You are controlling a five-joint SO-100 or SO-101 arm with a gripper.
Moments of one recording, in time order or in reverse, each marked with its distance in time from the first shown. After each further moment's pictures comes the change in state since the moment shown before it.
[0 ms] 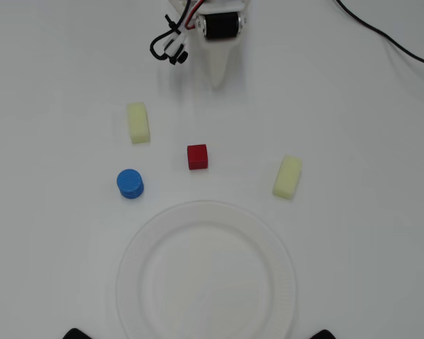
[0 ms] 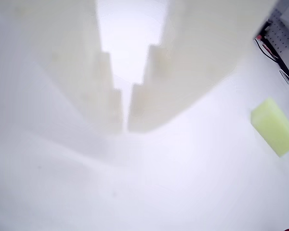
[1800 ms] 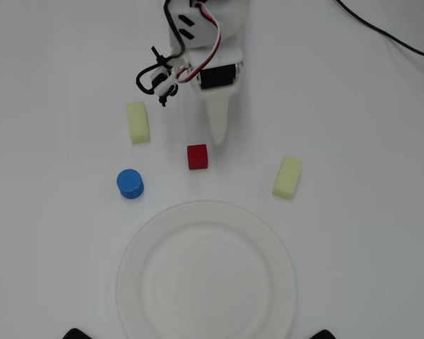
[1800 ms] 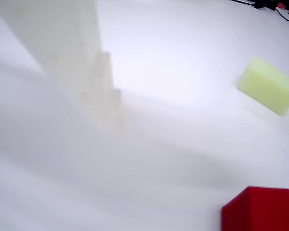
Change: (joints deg) arm 1.6 -79.7 -57.5 -12.6 -5.4
